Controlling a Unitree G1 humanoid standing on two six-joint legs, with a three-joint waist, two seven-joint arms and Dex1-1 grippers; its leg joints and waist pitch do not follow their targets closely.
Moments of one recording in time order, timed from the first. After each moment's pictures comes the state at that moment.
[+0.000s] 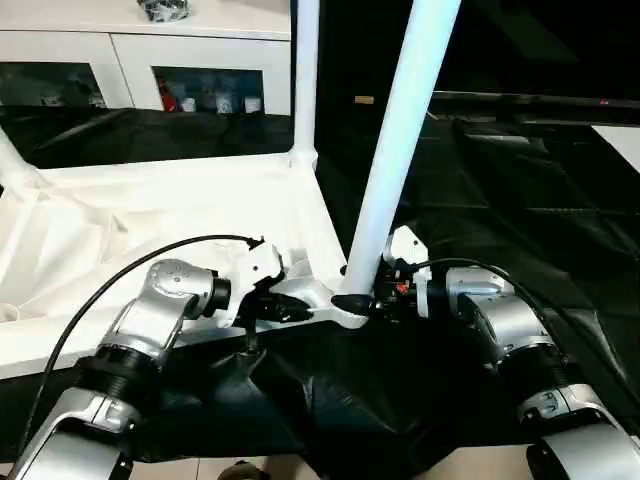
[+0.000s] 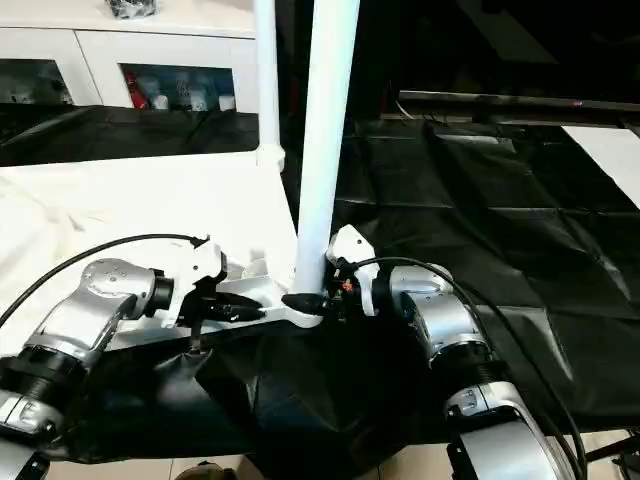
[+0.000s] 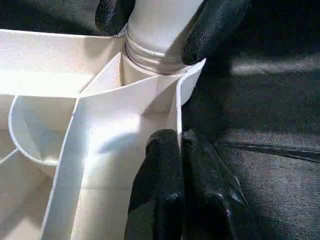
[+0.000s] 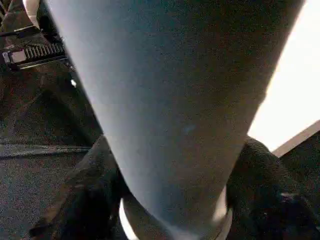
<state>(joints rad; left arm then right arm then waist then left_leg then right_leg) -0.52 0.41 -0.24 0.48 -0.03 0.18 -1.26 -0.58 -0.25 0.17 0.66 0.09 0.06 1.17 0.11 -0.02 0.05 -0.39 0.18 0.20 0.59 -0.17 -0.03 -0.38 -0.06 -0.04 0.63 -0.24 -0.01</state>
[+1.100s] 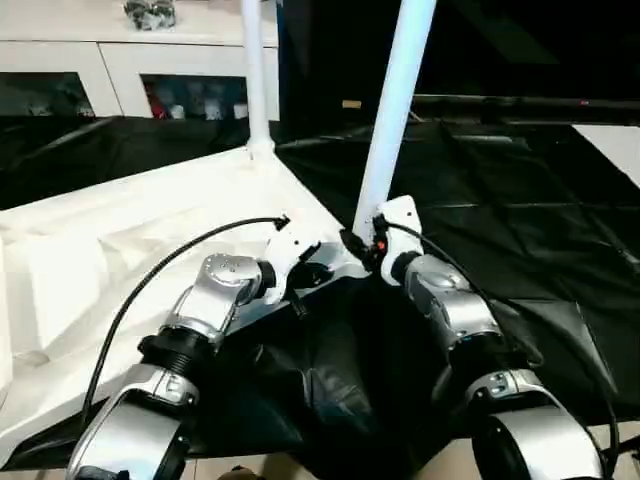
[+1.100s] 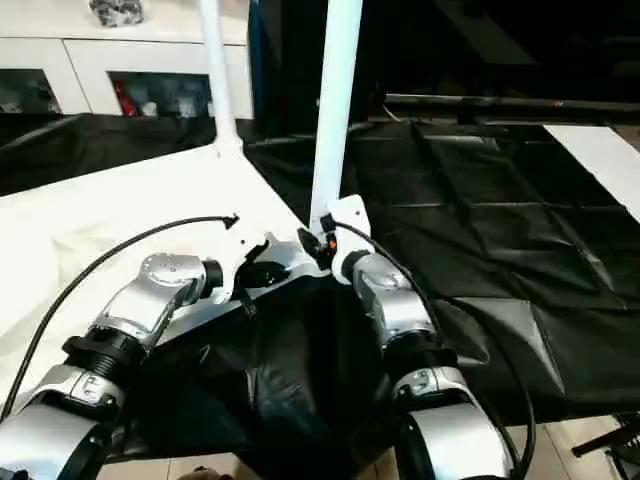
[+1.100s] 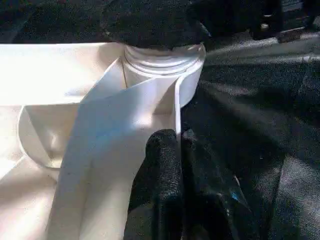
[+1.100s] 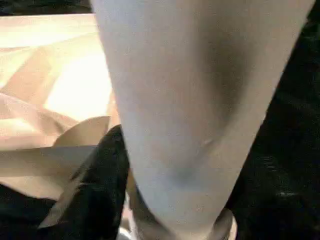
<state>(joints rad) -0.64 0.20 -0.20 0.65 0.07 0.23 -0.84 -0.68 -0.01 -0.02 0.82 0.05 0.08 0.47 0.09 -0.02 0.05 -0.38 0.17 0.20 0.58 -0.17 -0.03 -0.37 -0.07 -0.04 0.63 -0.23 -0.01</state>
